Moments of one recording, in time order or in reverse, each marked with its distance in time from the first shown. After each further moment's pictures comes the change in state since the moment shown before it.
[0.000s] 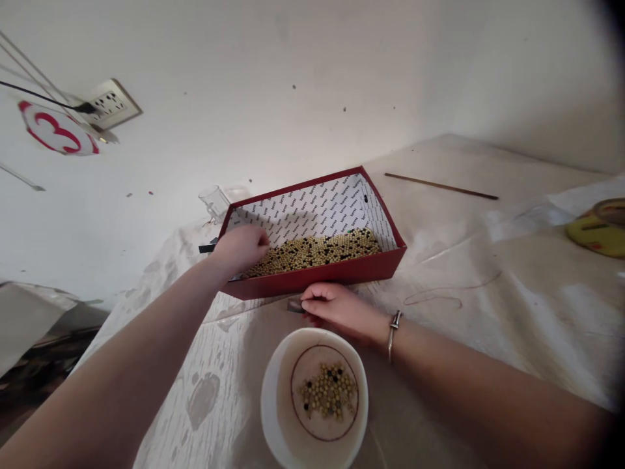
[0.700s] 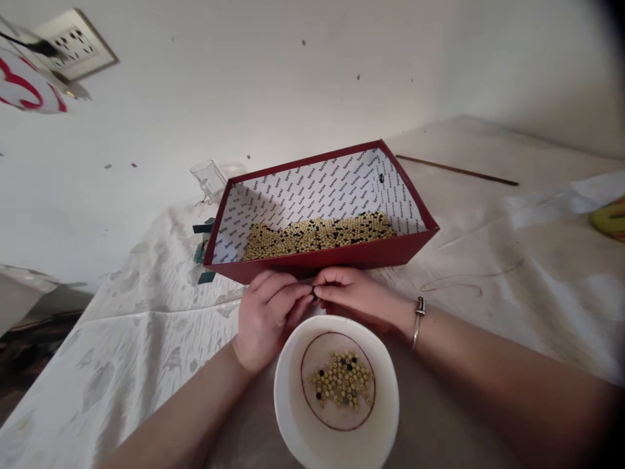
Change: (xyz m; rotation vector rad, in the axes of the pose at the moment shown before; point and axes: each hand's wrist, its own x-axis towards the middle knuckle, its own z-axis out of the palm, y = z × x) left_hand -0.097 0.051 0.086 -0.472 0.769 0.439; right_hand -0.004 -0.002 -0.005 -0.092 -0.024 0.000
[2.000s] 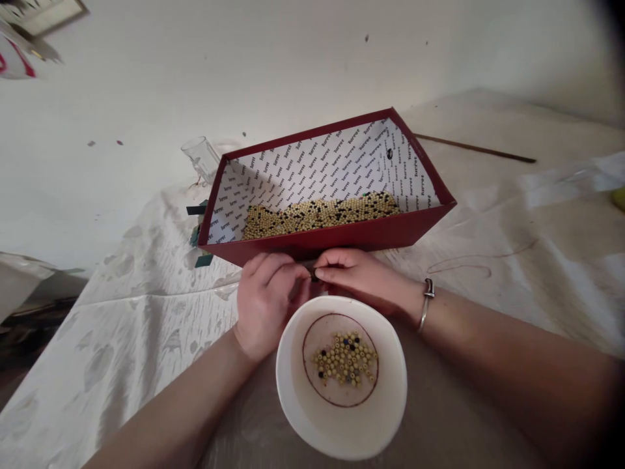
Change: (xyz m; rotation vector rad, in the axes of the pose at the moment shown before) left_hand -0.004 0.006 0.003 0.123 -0.024 -0.111; right_hand -0.002 -0.004 0.001 -0.078 0.027 0.014
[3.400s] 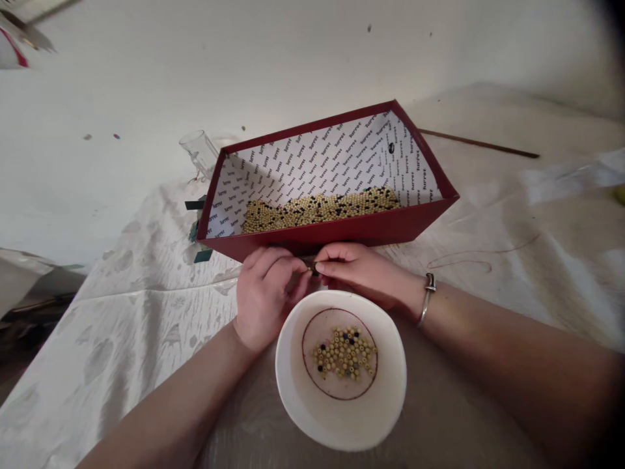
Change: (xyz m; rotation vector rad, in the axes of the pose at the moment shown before) left_hand -0.002 -0.003 0.003 -0.045 0.024 -0.006; right_hand -0.004 -0.006 0.001 0.066 0.007 0.056
